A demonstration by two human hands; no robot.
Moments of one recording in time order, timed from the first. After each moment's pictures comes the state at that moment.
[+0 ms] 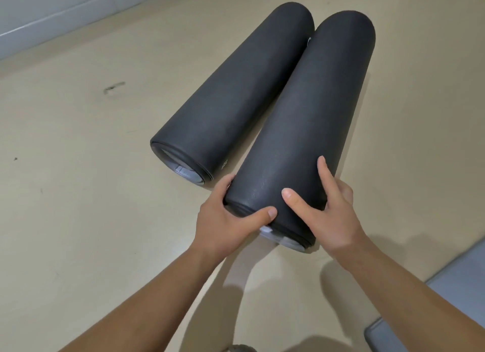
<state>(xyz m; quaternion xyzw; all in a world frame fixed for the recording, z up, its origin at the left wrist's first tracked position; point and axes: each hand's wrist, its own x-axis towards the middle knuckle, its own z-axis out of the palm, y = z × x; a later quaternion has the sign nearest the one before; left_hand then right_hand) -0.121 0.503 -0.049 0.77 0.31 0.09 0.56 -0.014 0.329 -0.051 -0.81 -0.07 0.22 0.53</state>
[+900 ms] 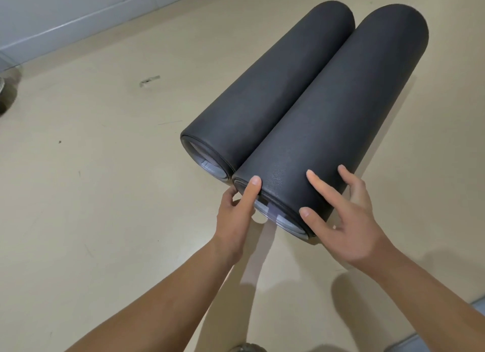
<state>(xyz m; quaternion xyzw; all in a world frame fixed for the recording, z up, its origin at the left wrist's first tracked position) -0.115 0.515 -0.077 0.53 0.47 0.09 0.69 -0.006 0.329 -0.071 -0.85 -0.30 0.15 0.40</state>
